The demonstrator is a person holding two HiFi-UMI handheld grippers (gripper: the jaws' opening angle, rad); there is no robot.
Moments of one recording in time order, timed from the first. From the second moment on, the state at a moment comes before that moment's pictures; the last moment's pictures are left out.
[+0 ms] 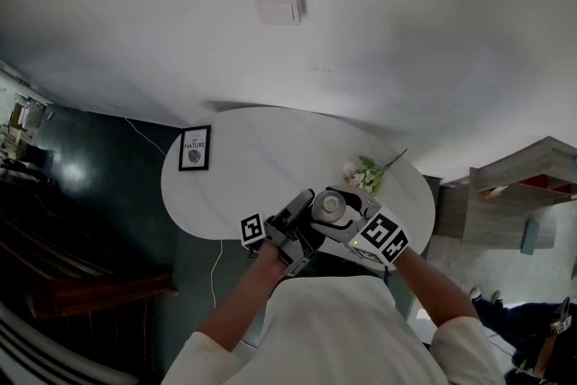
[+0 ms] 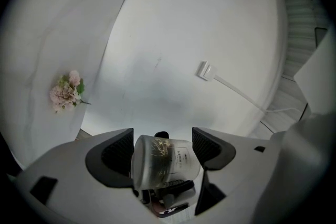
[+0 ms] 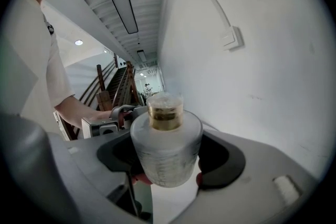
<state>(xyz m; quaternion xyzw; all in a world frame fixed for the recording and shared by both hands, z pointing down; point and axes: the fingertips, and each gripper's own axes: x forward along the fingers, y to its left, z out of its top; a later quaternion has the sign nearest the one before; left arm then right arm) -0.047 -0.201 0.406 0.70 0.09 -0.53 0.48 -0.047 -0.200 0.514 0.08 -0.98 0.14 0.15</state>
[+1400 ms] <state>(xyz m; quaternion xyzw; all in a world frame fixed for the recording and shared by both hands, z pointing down) -0.167 -0.253 0.533 0.66 0.00 -0.51 0.55 -0.078 -0.236 0.688 0.20 -0.93 0.24 0.20</state>
